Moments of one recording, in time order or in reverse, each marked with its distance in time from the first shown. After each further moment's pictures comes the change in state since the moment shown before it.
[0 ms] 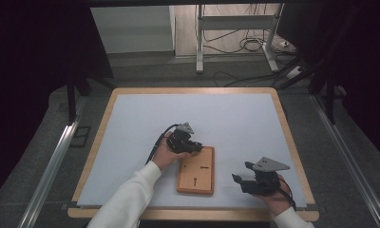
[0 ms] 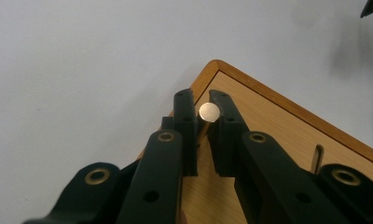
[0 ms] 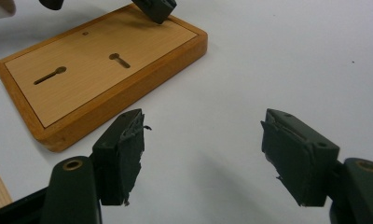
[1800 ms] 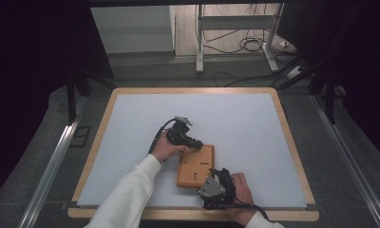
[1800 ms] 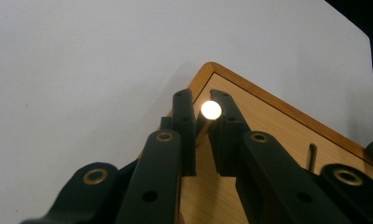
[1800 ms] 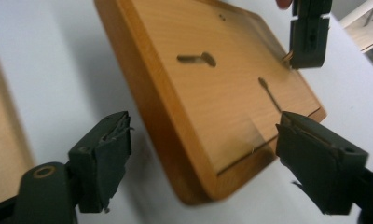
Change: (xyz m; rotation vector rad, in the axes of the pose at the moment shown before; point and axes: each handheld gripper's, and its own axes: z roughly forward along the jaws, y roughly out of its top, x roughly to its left) left arm 0.026 0.010 0.002 0.045 -0.137 -0.111; right arm 0.117 0.023 0.058 0.112 -0.106 -0.561
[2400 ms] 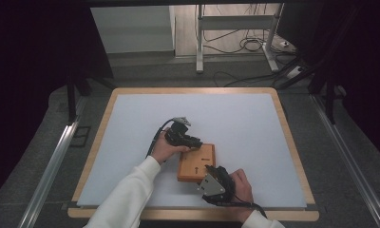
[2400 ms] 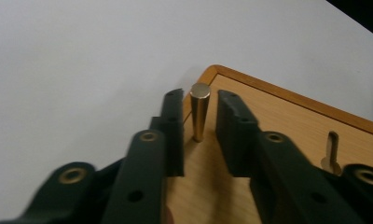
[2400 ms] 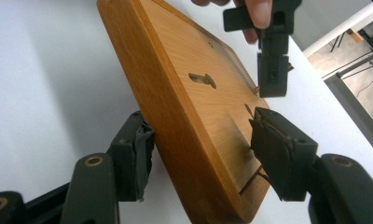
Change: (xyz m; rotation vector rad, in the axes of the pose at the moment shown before) left arm -0.002 -0.004 -0.006 -0.054 0.078 0.018; right arm -0.008 0.010 -0.007 -0.069 -0.069 -0.053
